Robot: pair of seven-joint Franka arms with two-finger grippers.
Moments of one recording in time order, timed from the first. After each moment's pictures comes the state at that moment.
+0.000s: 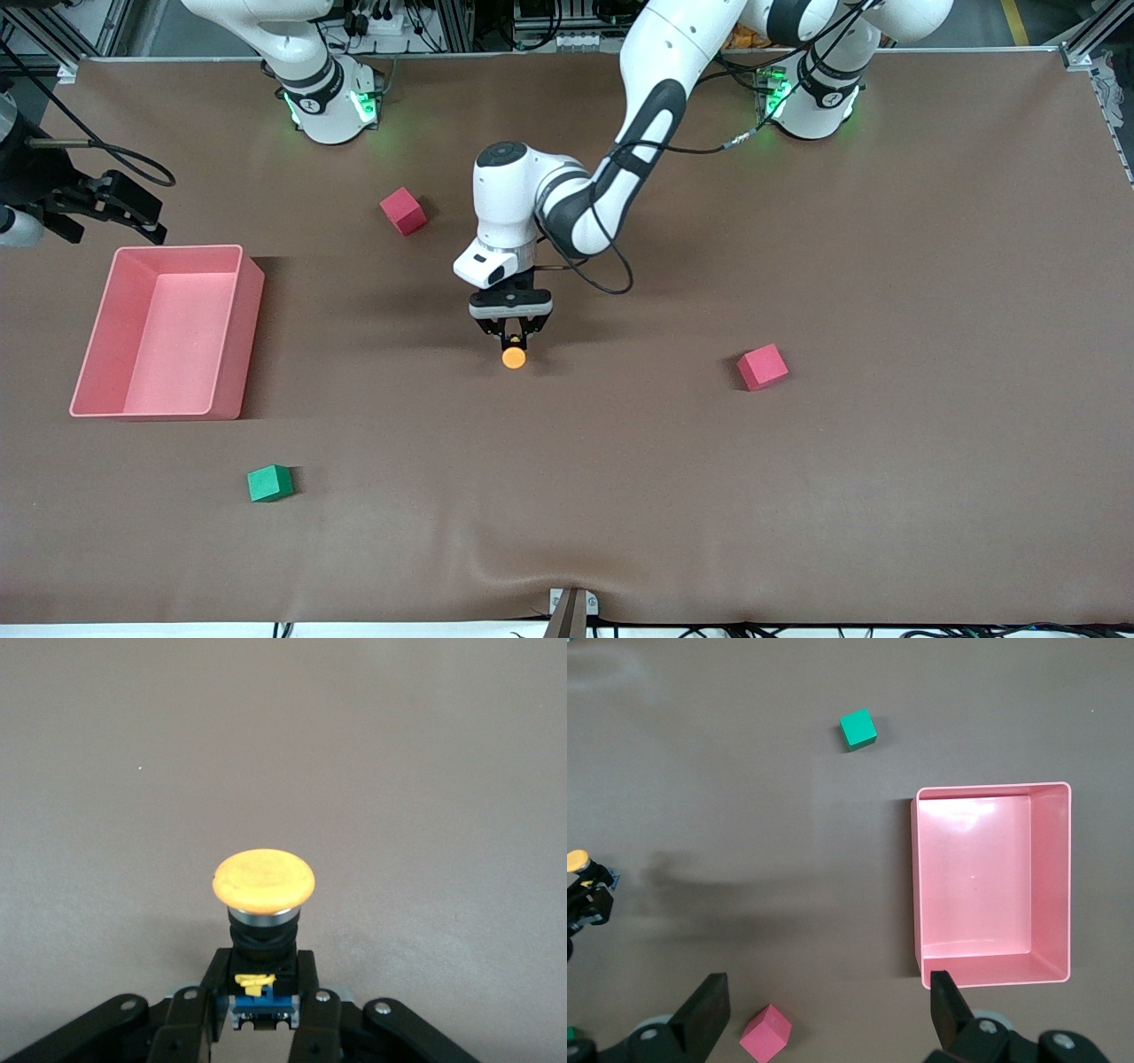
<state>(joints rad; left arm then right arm) -1.10 0.94 0.21 -1.27 0.46 2.50 -1.46 -0.01 -0.02 0.08 -1.53 -0.02 1.56 0.09</state>
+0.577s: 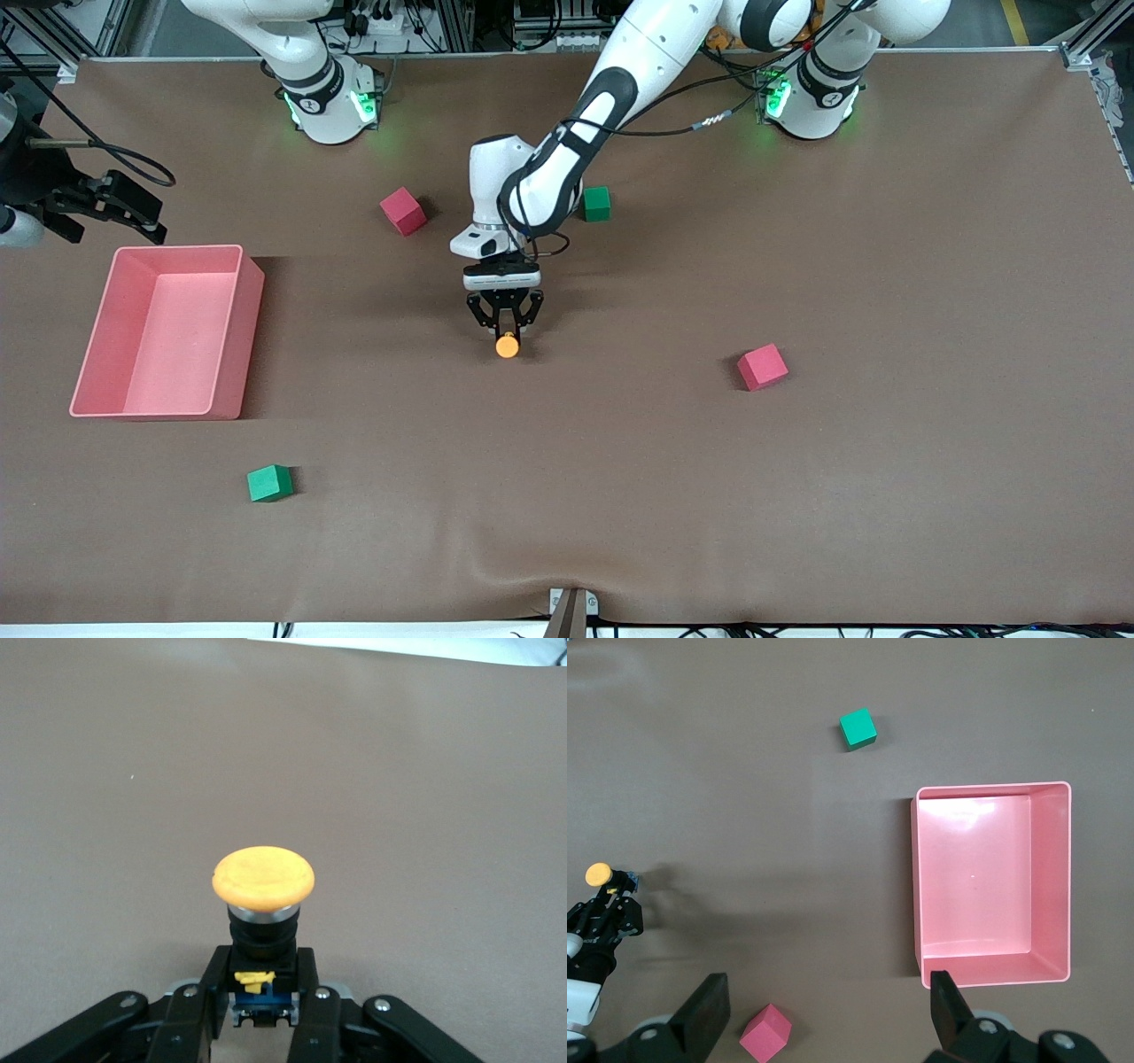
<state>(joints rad) -1.16 1.01 0.21 -1.28 0.94 2.50 -1.88 -0.01 -0.02 0.08 -1.53 -0.02 1.56 0.09</state>
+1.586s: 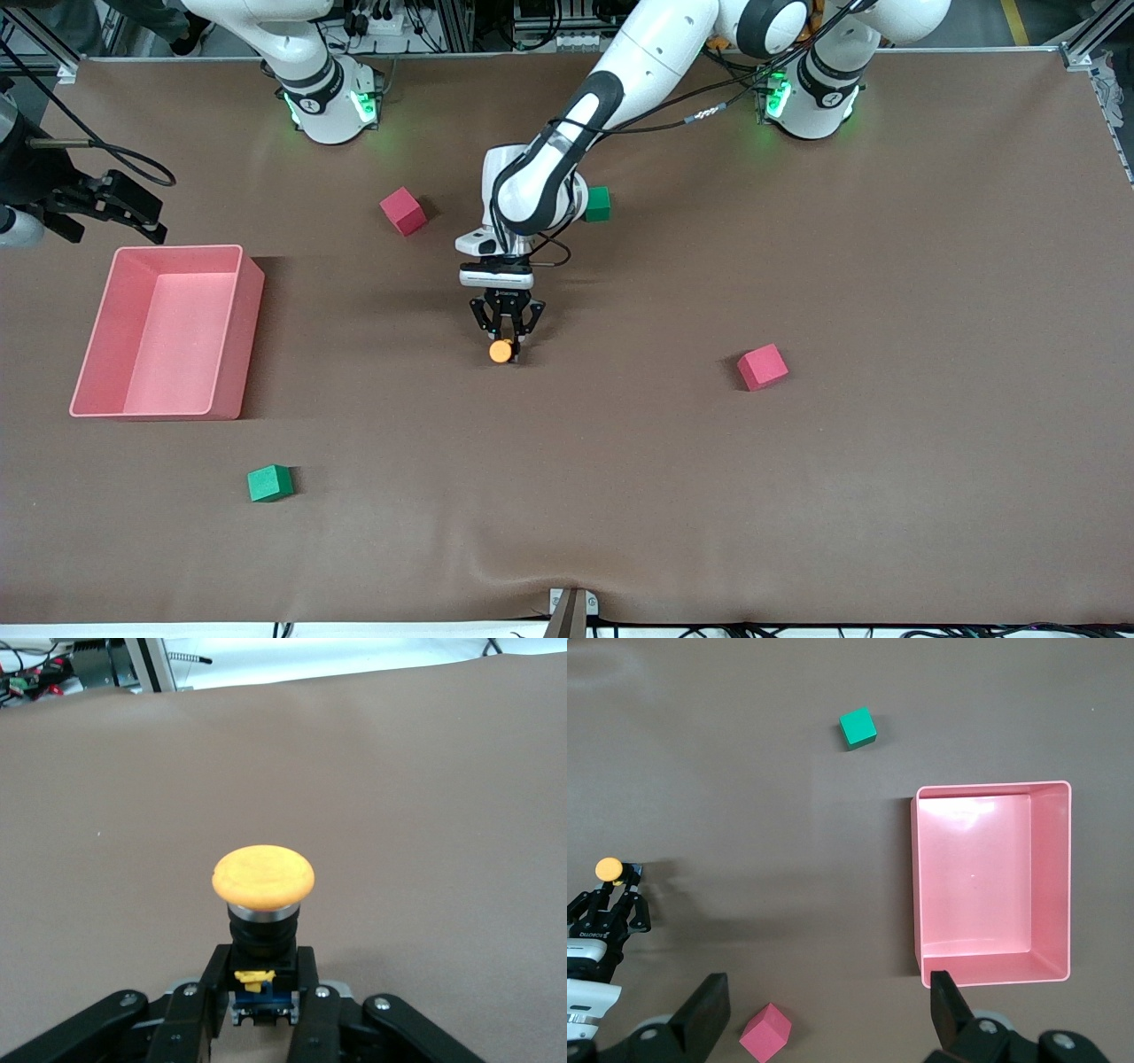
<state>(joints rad) -1.16 1.04 0.22 -1.29 1.18 2.53 -1.91 -0.01 -0.02 0.08 -1.53 -0.02 1.56 0.09</state>
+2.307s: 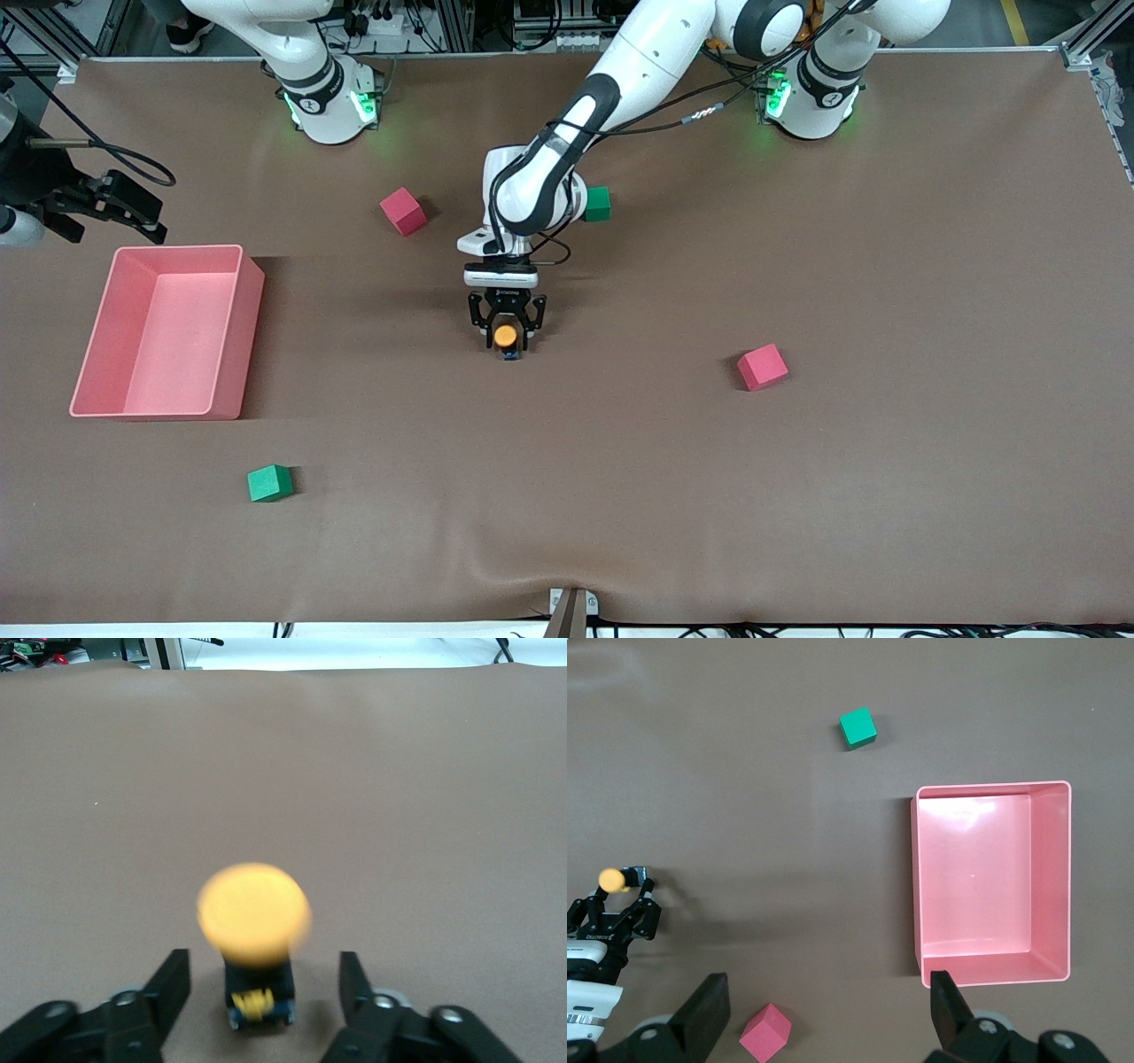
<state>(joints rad) -1.16 1.05 0.21 -1.28 1.19 2.54 -2.01 -0.01 -0.02 0.08 -1.53 -0.02 1.56 0.09</state>
